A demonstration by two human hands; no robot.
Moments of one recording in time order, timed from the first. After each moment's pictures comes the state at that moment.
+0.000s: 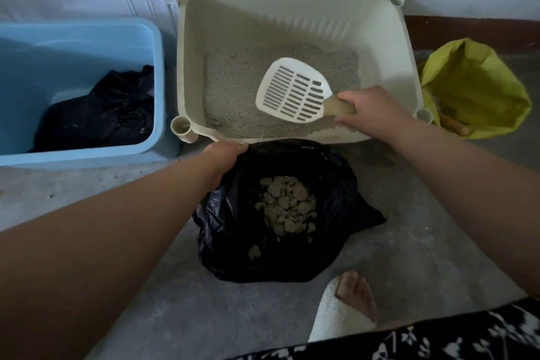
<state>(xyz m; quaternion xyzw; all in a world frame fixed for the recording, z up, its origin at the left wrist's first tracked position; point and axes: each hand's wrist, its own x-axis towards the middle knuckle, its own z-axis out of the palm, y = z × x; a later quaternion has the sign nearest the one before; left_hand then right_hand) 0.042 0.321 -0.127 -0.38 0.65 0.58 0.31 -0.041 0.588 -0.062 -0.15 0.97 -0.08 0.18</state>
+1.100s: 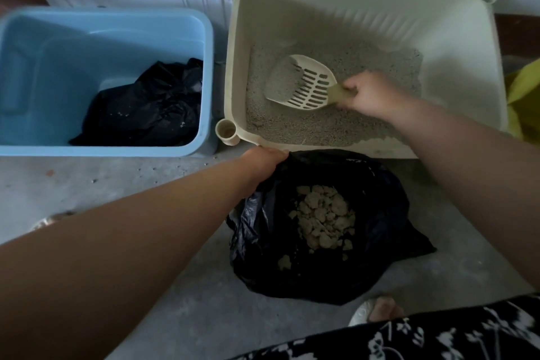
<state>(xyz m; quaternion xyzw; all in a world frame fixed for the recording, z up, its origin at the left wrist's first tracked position) 0.036 0.312 -0.134 -0.35 0.67 0.56 0.35 -0.106 0.505 -0.110 -0.13 0.95 -0.12 0.26</state>
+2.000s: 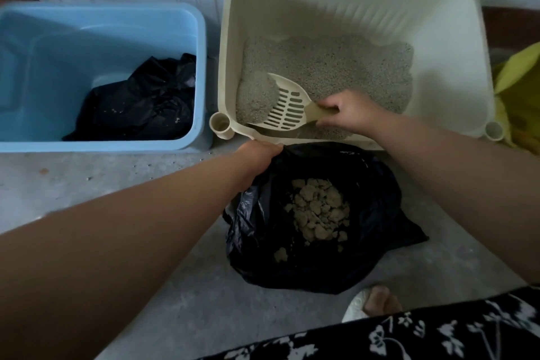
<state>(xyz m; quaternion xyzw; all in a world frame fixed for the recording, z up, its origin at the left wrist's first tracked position) 0.037 0.310 -0.144 -0.35 0.67 0.56 0.34 -0.070 0.499 -0.114 -0.16 0.92 -0.17 0.31</state>
